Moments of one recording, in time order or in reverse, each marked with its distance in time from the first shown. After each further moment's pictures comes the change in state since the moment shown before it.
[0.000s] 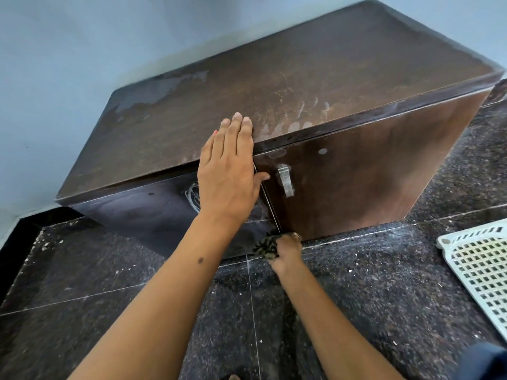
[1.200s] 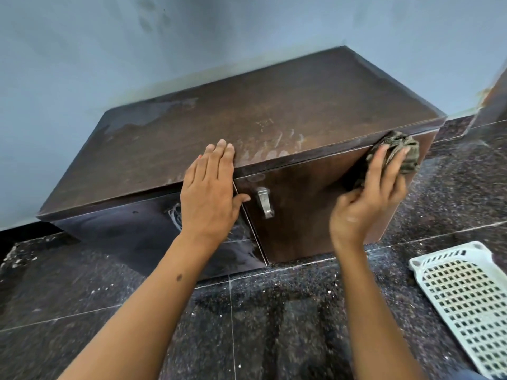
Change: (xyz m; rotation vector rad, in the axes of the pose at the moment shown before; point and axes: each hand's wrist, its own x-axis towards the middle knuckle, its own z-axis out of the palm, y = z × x) left_hand 0.000 0.001 -0.002 -0.015 -0.002 -0.023; right_hand -0.081 -0.161 -0.049 -0.579 0.656 -1.709
